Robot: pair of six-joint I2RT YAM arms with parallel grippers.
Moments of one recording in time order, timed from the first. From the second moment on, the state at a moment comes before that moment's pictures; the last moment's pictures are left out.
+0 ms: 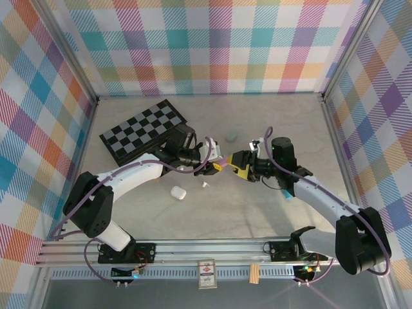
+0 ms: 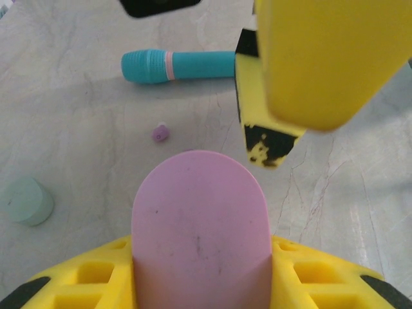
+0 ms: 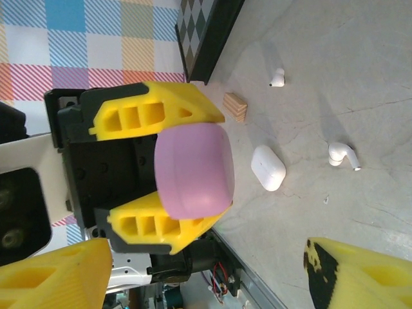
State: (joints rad) left arm -0.64 1.56 1.05 -0.17 0.61 0.61; right arm 0.38 1.20 0.63 0.06 -0.86 1.01
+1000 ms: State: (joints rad) left arm -0.59 1.37 0.72 0.36 0.71 0.30; right arm 0.37 1.26 0.59 0.42 -0.91 1.23
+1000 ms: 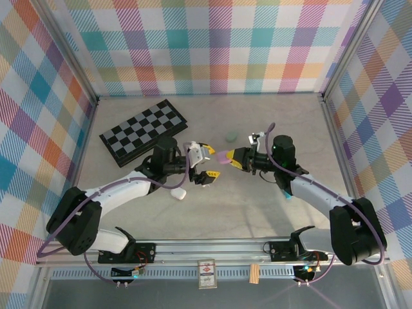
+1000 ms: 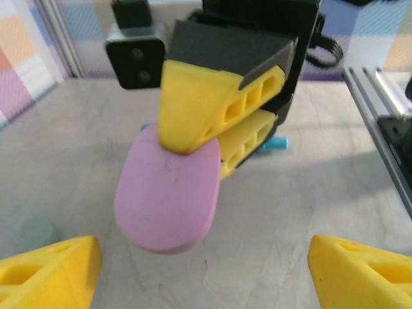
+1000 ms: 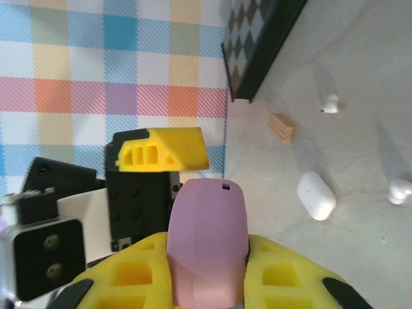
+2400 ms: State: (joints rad) left arm -0.58 1.40 0.64 0.97 0.86 0.03; right arm 0.48 1.23 0.54 0.95 -0.90 1.64
